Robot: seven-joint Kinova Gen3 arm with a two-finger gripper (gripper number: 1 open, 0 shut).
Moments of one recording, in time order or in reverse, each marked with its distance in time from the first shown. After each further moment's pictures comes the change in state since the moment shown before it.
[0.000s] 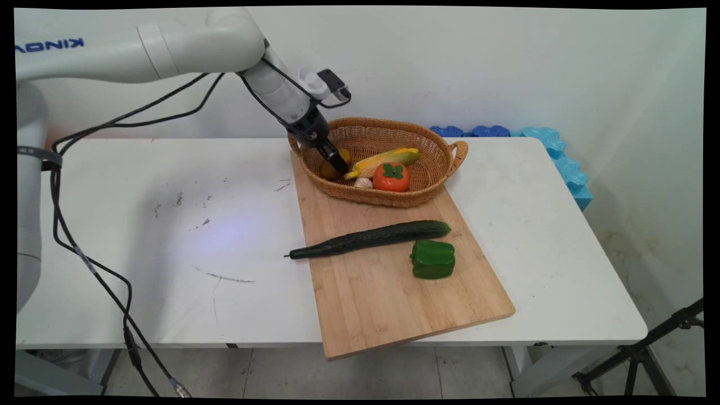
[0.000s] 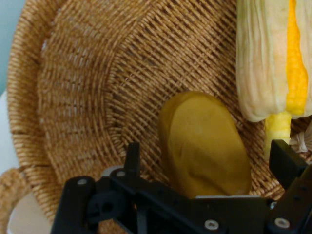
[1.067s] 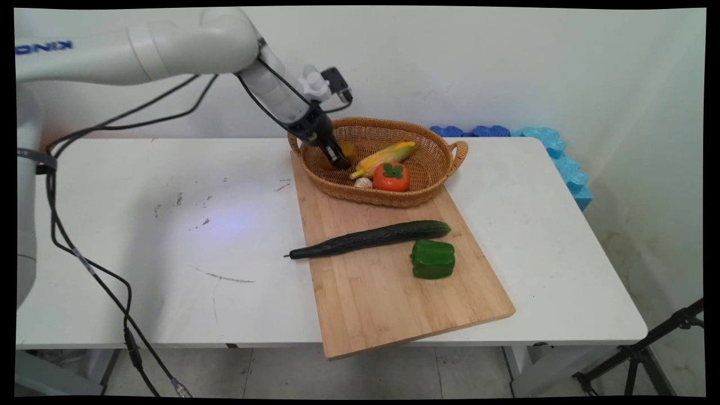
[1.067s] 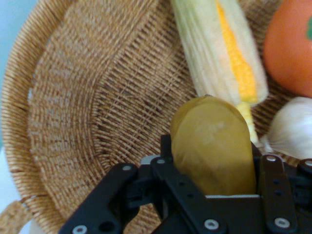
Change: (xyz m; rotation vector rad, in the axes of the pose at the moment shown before) arm -0.002 0.015 -0.022 -0.011 0.068 0.152
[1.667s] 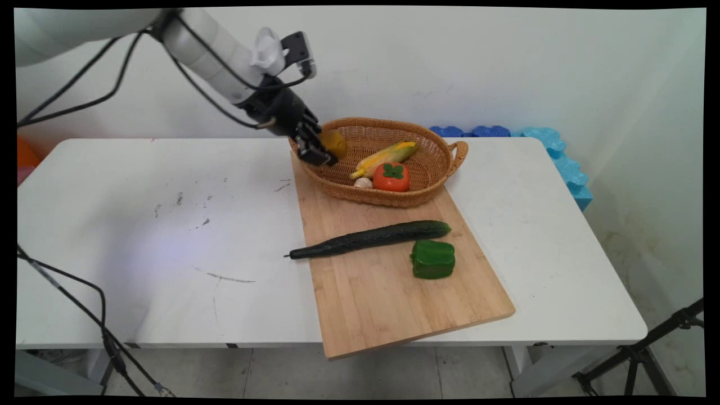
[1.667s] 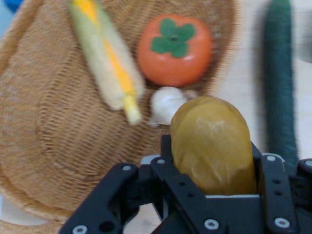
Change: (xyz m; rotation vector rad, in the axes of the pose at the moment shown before) arm -0.028 0.051 -0.128 -0.107 0.107 0.144
